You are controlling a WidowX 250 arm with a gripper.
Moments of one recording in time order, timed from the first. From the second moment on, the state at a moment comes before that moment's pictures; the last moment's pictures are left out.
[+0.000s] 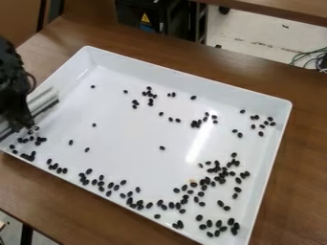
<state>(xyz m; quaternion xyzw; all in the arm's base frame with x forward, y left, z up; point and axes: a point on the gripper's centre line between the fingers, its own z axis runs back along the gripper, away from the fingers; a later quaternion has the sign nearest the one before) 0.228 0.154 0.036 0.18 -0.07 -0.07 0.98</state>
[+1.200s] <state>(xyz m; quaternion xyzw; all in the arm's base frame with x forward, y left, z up) 0.254 0.146 0.048 0.22 -0.04 -0.04 0.97</state>
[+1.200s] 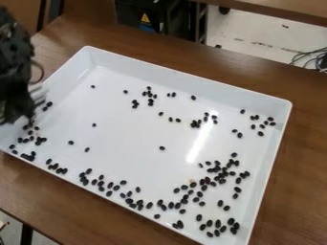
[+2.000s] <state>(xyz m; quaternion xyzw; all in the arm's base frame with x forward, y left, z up) 0.288 0.146 -0.001 0.12 -0.14 -0.07 0.98</state>
